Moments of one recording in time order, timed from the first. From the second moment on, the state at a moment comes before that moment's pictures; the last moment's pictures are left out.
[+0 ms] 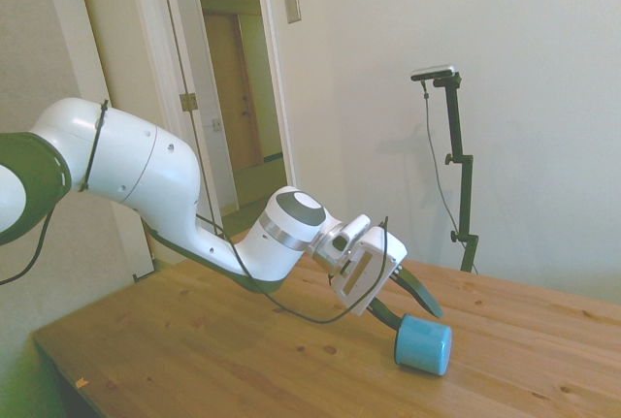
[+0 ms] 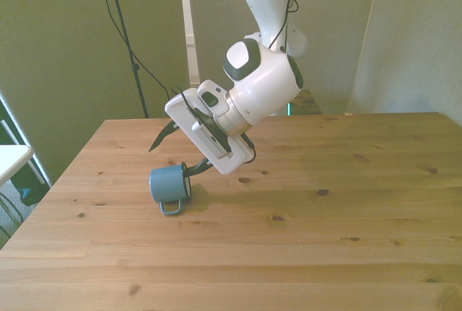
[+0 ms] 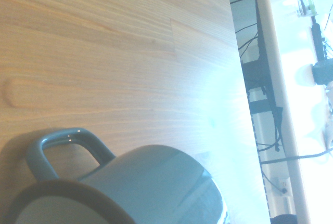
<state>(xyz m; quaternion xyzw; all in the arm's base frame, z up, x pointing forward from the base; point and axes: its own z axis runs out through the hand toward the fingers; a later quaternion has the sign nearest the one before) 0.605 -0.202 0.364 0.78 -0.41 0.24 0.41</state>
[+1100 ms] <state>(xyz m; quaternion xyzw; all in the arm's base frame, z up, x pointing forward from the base) 0.611 -0.196 0.356 0.76 -0.40 0.27 0.44</state>
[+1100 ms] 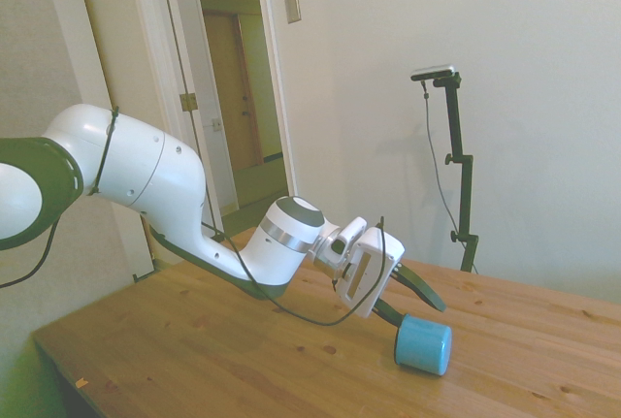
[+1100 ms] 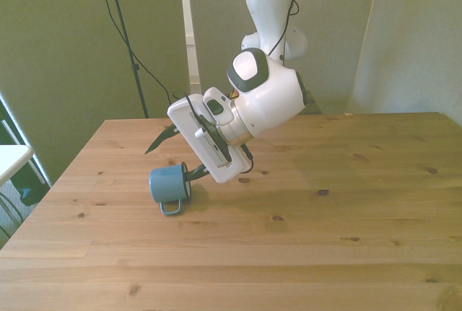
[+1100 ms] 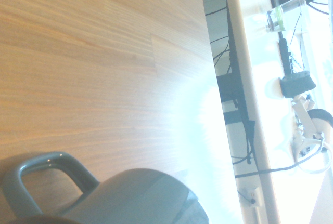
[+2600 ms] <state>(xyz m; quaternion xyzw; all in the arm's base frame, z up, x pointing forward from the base) 0.608 -0.196 0.348 0.76 -0.41 0.26 0.43</state>
